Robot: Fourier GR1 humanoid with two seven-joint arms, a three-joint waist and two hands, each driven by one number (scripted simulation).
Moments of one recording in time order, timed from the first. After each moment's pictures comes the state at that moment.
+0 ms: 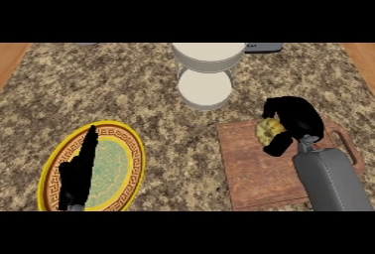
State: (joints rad) left arm 0.06 0.27 -0.24 -1.43 0.13 0.38 -0.01; right arm -0.37 -0.19 0.07 -1.41 1.10 0.39 0.27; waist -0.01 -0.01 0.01
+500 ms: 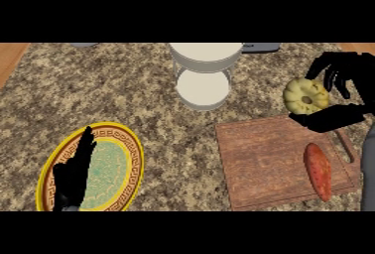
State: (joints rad) left arm 0.08 0.28 -0.22 -1.44 0.14 0.36 -0.01; right arm -0.52 -0.21 -0.25 -1.74 0.73 0.57 0.32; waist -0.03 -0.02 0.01
